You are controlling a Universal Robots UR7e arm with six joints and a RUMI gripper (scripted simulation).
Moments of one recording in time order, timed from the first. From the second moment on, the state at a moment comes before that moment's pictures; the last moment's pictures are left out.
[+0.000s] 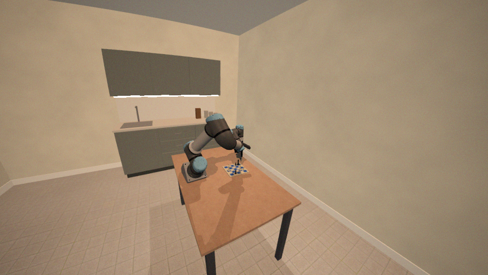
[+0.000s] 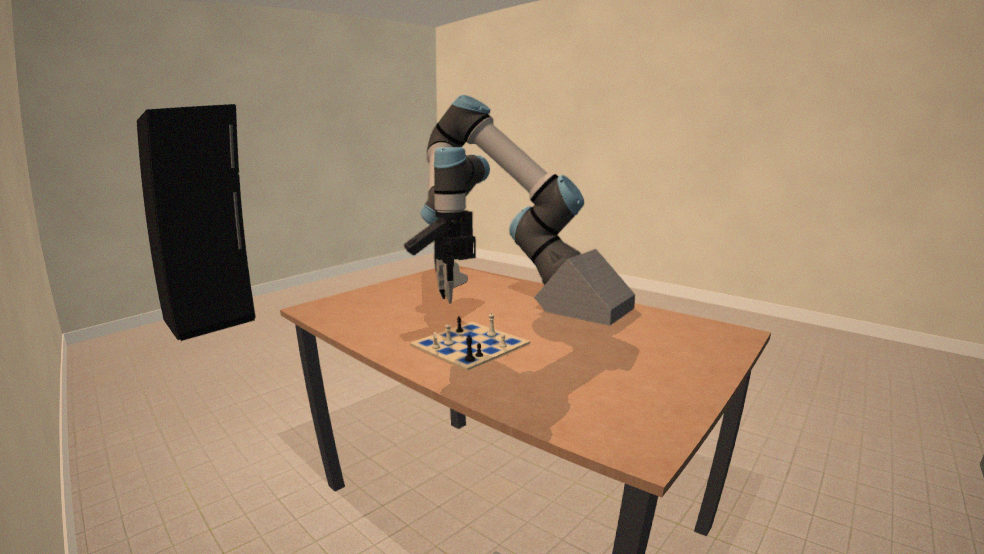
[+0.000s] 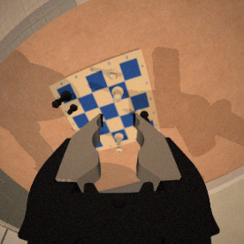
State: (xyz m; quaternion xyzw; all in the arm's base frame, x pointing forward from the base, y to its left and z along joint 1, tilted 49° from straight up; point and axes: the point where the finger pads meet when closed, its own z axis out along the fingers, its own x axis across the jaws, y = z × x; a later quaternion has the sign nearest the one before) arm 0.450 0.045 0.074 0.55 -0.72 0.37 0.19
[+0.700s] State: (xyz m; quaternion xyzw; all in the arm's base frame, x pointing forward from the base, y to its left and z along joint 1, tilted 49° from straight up) arm 0.452 0.033 0.062 0.55 -0.73 0.37 0.19
